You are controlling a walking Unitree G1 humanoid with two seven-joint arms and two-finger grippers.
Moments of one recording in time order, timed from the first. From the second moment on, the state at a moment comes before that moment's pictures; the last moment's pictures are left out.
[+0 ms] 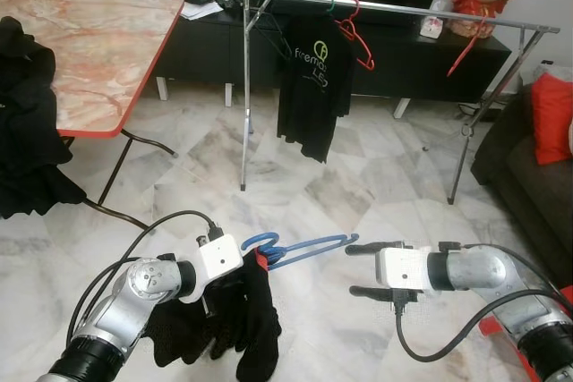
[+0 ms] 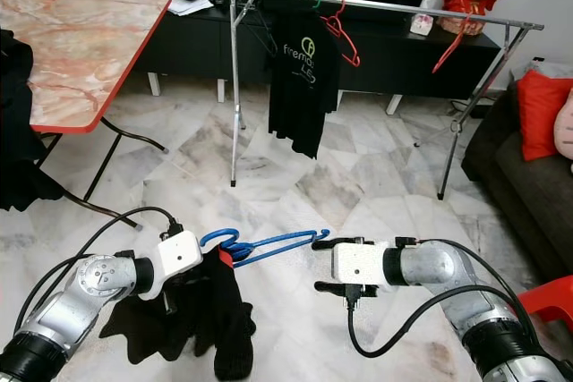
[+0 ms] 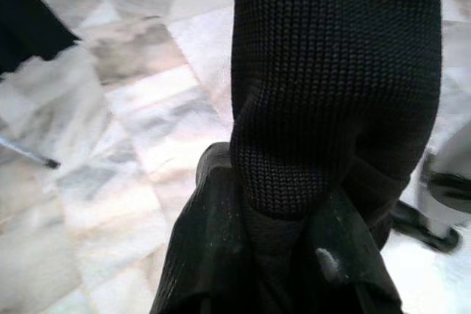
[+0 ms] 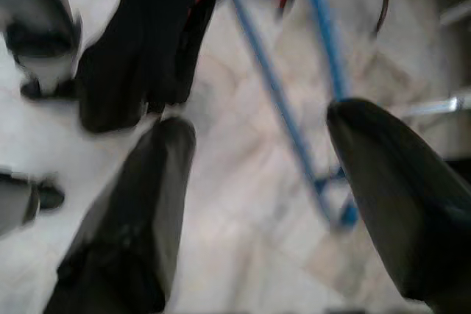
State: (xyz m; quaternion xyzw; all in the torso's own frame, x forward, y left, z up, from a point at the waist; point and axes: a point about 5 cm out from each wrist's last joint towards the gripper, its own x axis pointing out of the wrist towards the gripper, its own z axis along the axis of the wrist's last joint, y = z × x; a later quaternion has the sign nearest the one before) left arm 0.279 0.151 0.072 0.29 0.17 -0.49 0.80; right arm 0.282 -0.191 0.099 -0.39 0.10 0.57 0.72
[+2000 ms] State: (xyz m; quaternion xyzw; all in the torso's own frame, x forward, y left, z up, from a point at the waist) left arm 0.270 0.114 0.082 0.31 0.15 -0.57 0.75; right arm 0.293 -0.143 0.104 -0.44 0.00 0.63 0.64
